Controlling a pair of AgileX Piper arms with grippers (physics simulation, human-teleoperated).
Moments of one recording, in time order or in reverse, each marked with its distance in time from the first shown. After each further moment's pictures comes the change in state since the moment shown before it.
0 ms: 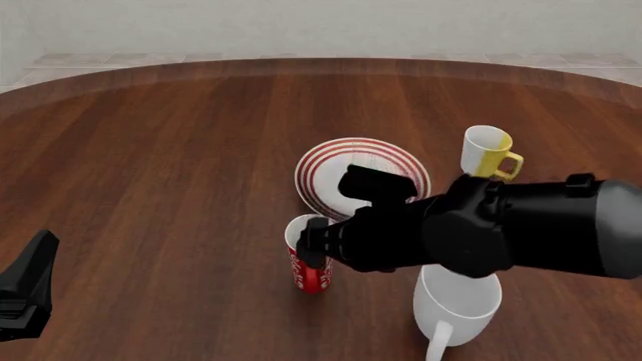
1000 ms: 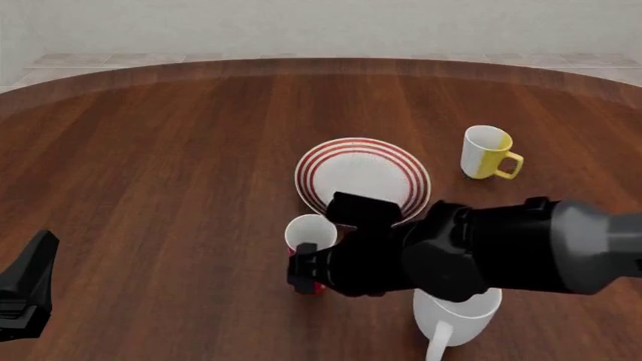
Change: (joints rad) left arm 0.000 0.000 0.000 0.000 0.000; right arm 0.055 0.071 0.031 -0.052 0.065
